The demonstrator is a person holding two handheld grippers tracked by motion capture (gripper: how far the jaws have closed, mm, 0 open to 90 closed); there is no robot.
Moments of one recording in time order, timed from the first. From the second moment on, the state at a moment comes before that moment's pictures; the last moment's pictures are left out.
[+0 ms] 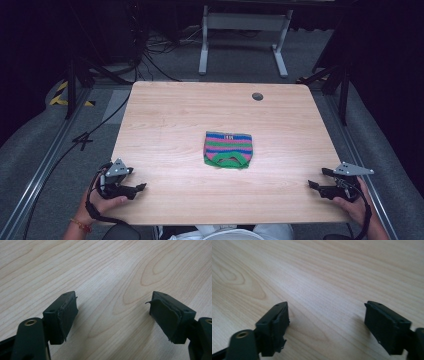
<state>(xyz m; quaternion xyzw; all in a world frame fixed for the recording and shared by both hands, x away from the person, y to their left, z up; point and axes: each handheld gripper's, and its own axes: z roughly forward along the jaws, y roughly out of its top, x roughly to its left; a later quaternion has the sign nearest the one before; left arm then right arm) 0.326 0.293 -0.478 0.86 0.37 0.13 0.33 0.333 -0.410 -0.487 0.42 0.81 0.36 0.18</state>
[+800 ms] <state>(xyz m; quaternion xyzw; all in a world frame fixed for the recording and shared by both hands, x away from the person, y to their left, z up) 0.331 0.293 -0.482 0.85 0.37 0.16 0.34 0.334 -0.410 -0.487 0.43 0.81 0.36 0.19</state>
